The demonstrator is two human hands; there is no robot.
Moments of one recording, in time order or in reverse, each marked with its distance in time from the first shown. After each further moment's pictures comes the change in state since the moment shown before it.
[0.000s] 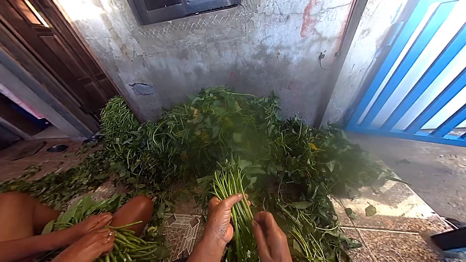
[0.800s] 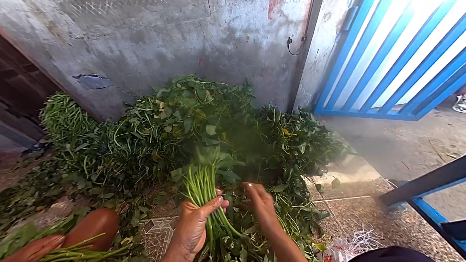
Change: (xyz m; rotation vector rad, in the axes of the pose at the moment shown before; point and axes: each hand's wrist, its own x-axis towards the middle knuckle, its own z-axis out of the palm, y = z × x) left_hand -0.002 -0.009 -0.012 0.147 -0.245 0.121; right_hand 0.053 0.070 -0.027 0.287 0.101 0.445
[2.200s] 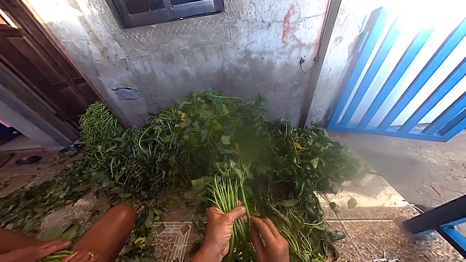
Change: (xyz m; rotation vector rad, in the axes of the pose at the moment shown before) left_hand -0.008 -0.018 0.018 0.042 0.084 -0.008; right_hand -0.076 0.005 0.015 -0.516 0.170 -0.764
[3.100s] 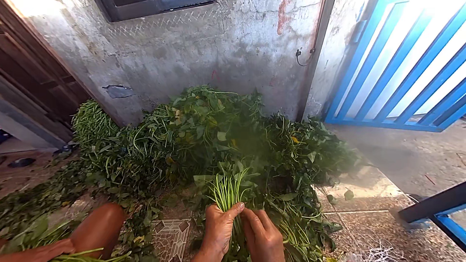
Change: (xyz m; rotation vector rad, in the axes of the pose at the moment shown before) left_hand 0.003 -0.010 0.005 0.142 0.104 0.029; right_hand 0.015 -0.013 0.008 -0.198 0.068 -0.054
